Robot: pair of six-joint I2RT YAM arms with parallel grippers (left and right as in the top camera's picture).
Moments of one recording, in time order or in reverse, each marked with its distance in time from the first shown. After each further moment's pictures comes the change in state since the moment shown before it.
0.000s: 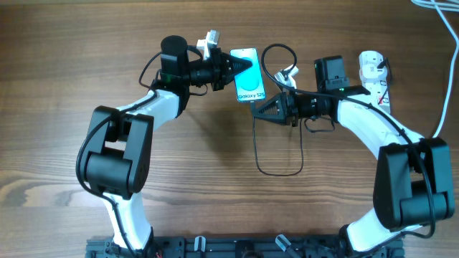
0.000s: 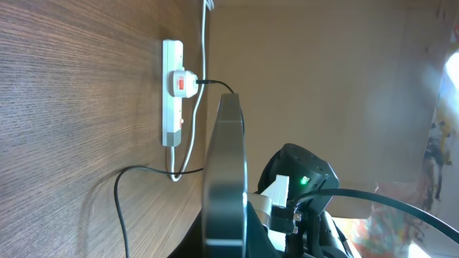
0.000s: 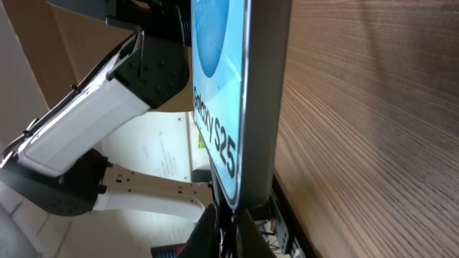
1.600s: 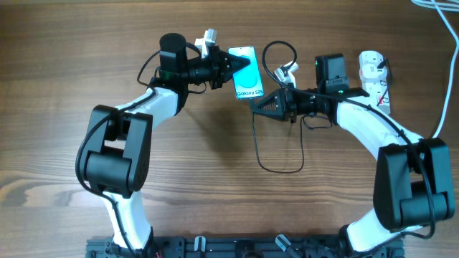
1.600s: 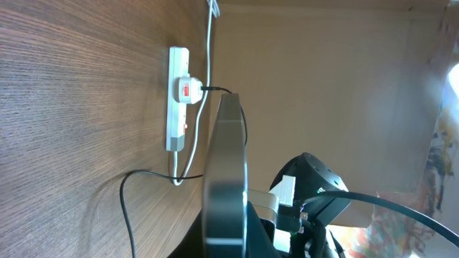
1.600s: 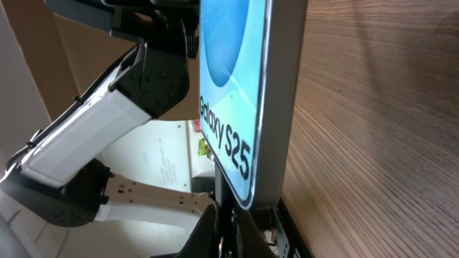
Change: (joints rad) left arm 0.008 0.007 0.023 -0.048 -0.008 0.006; right arm 0.003 -0.004 -0.019 0.175 0.020 0.154
